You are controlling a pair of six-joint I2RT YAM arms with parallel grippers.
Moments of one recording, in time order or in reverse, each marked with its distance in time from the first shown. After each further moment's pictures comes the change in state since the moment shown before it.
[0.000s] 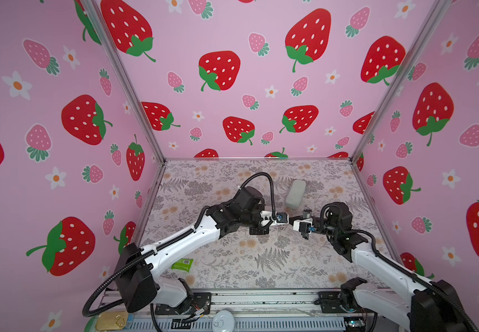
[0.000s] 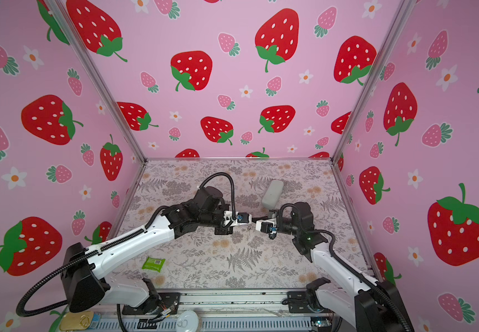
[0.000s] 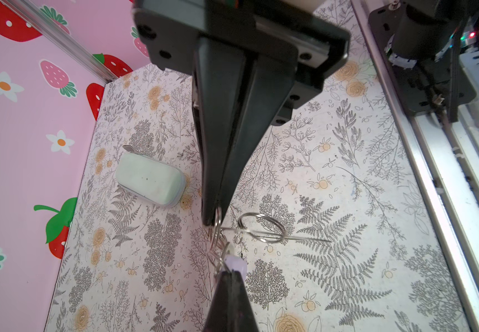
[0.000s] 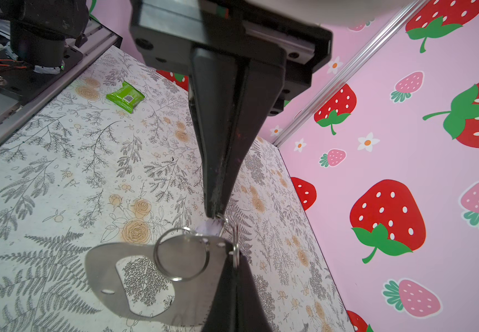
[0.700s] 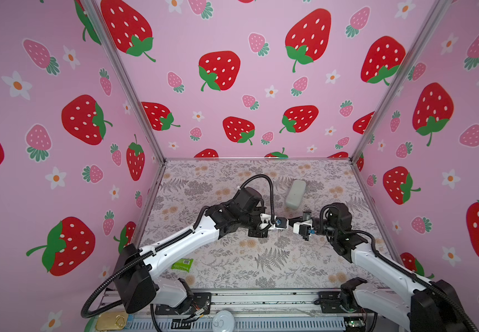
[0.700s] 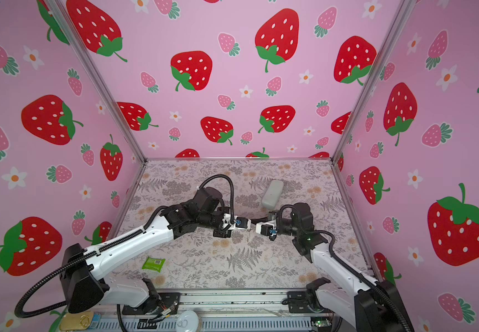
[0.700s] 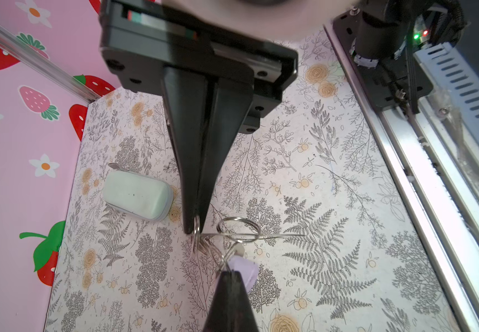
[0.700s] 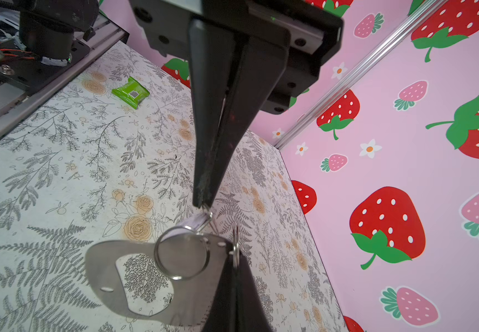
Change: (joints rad) left arm 0.000 -0.008 0.000 -0.038 0.069 0.079; right arm 0.000 0.000 -0.010 -0.005 -0.011 -0.049
